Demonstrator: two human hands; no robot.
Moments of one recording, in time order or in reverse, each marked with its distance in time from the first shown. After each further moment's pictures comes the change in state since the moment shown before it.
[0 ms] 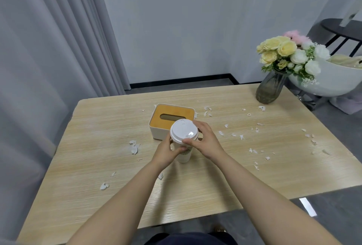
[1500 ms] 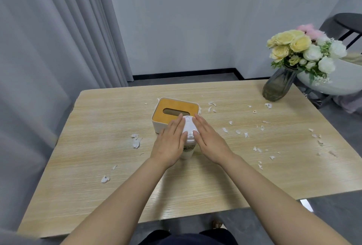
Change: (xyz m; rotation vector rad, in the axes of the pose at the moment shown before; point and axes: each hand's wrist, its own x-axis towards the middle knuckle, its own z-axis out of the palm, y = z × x) left_hand -0.005 0.017 -0.004 0.778 0.017 0.212; right_hand -0.006 0.001 -0.008 -0.549 -0.192 -0.178
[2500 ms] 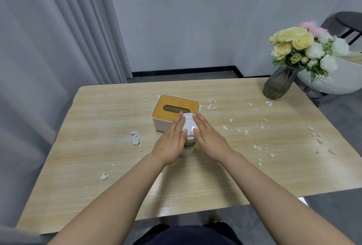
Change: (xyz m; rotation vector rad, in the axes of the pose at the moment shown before) left_hand -0.001 -0.001 0.000 -0.223 -0.063 0.026; right_hand 0.001 -0.006 0.000 0.004 -0.067 0.087
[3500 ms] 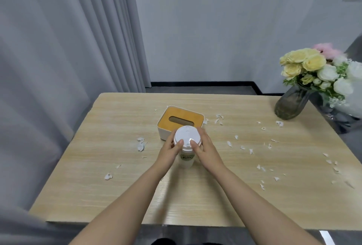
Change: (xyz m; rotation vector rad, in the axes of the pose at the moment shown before) left_hand -0.007 0.028 0.007 -0.878 0.220 -0.352; right_hand 0.000 0.002 0.000 0.561 0.061 0.018
